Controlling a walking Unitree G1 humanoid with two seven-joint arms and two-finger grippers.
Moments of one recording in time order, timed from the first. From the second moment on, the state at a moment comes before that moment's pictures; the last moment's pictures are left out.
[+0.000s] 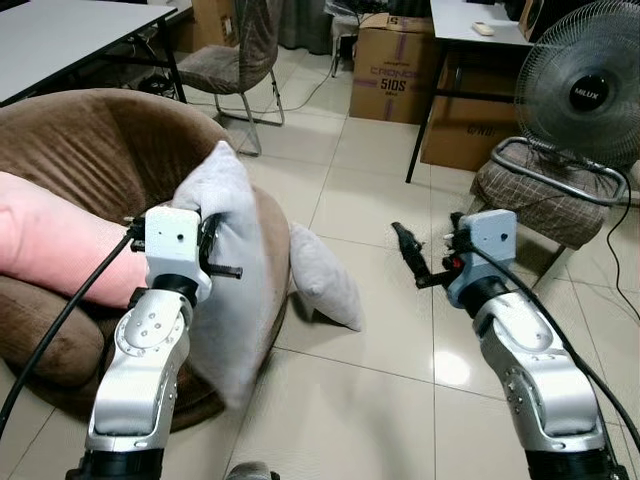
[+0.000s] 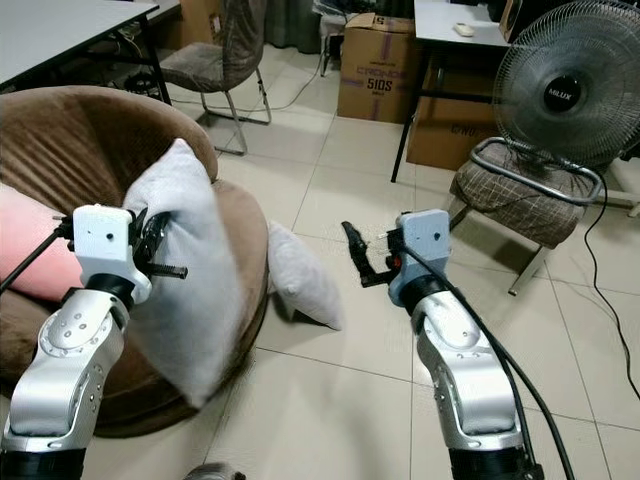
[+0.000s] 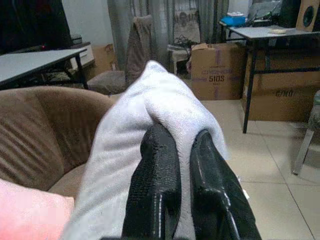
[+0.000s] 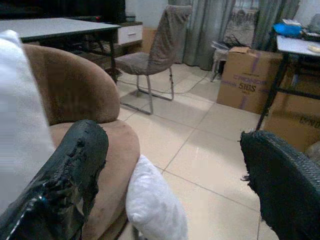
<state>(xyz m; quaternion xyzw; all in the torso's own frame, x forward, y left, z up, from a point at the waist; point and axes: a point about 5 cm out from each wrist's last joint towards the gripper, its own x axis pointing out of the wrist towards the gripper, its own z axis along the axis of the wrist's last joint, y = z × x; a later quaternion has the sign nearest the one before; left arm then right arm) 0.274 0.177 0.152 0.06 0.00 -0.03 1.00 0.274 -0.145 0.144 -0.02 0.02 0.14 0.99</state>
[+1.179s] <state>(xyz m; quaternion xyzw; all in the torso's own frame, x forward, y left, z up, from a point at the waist) 0.278 0.193 0.150 0.07 0.01 -0.02 1.00 0.274 -0.132 0.146 -0.02 0.01 0.17 0.98</state>
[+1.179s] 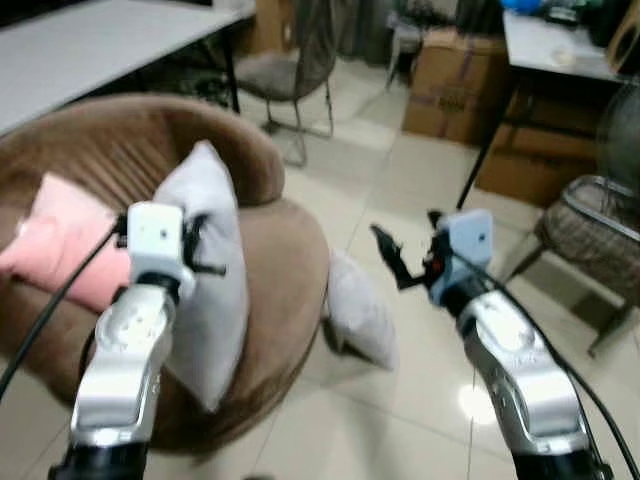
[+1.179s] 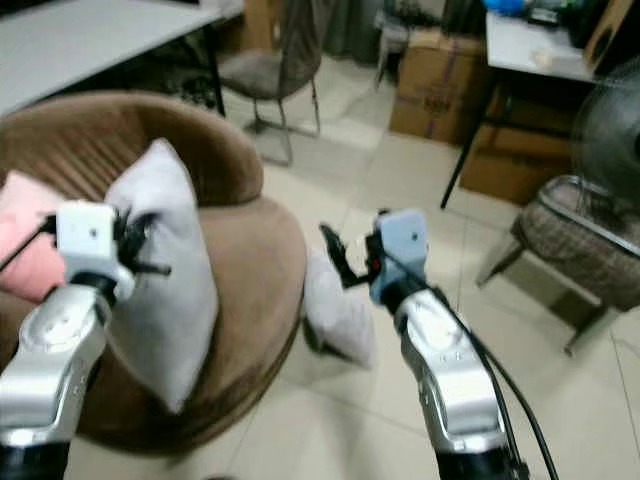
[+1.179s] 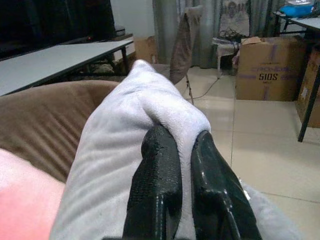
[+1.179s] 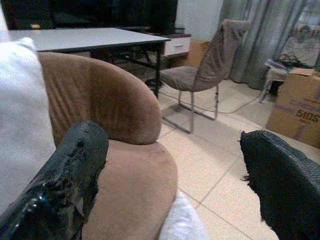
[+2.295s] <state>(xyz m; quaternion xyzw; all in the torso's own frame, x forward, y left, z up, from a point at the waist) 0.274 0.177 0.137 0.10 0.03 -0.07 0.99 0.273 -0.142 0.138 -0.04 0.03 0.17 0.98</state>
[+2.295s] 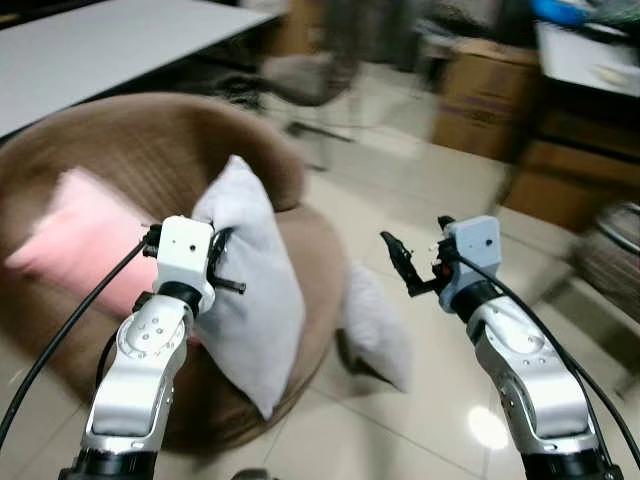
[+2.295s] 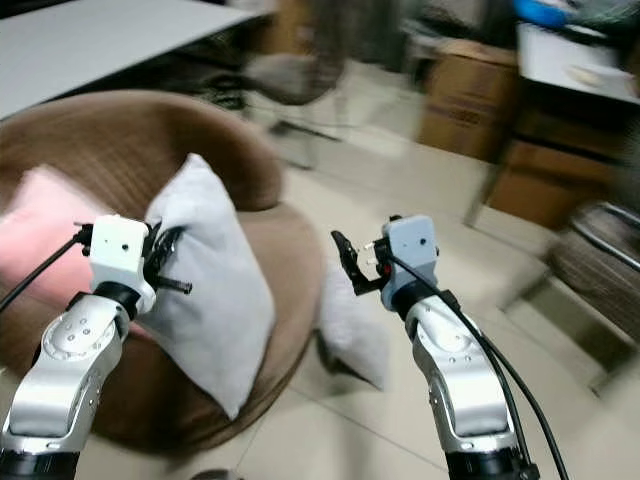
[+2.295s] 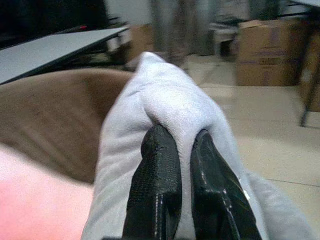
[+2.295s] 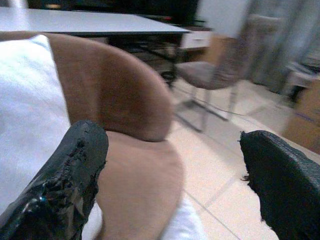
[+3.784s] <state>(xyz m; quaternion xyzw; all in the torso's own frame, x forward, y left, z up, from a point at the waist) 0.289 0.192 0.159 0.19 0.00 -0.24 0.95 0.279 -0.137 0.176 -0.10 -0.06 0.36 0.93</state>
